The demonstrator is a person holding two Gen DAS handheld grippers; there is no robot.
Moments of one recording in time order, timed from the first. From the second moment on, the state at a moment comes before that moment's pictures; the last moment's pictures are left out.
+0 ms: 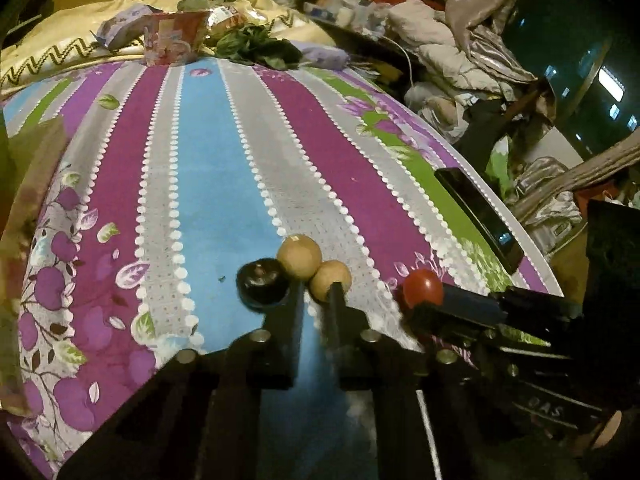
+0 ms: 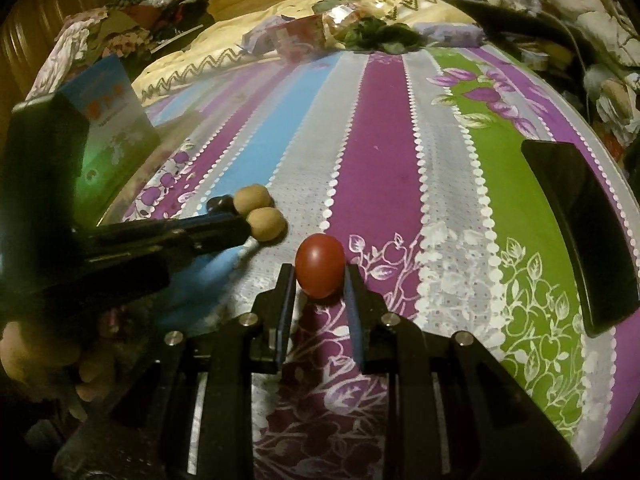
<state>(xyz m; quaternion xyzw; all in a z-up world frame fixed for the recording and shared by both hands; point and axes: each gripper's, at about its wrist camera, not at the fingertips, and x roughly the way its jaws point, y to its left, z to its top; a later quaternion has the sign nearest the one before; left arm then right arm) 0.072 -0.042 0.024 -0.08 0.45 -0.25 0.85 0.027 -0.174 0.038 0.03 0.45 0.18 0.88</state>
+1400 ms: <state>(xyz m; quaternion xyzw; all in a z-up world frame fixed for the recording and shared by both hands) 0.045 -0.035 0.052 -0.01 0.41 -0.15 0.90 0.009 -0.166 0.070 0.02 0.42 0.17 0.89</state>
